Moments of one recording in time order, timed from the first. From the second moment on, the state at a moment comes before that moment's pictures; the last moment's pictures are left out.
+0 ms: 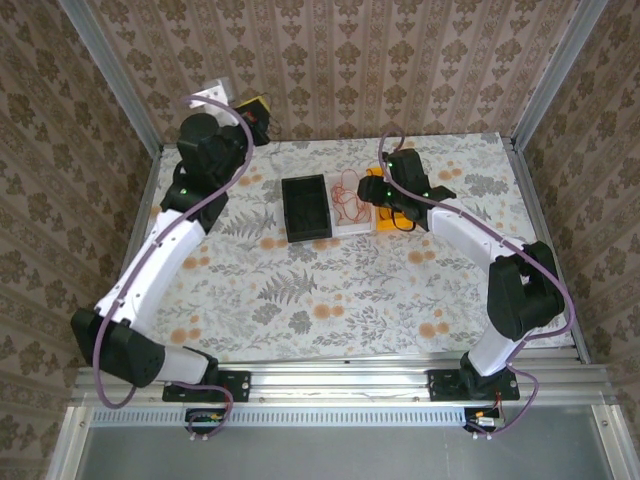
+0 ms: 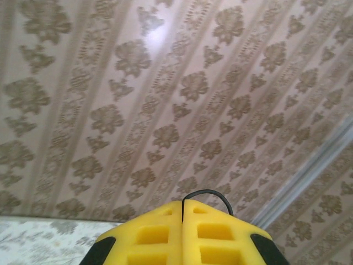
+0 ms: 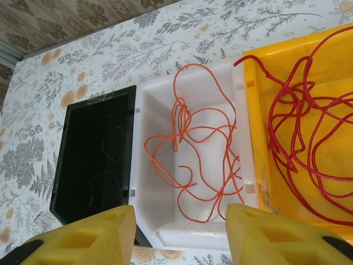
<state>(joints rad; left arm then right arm) -0.45 1.40 1.45 0.02 0.01 -0.50 0.37 1.67 1.27 -0.26 -0.07 0.52</state>
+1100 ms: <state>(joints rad) -0.48 1.71 1.28 -0.13 -0.15 -0.62 0.34 1.62 1.19 -0.25 -0.06 0.52</state>
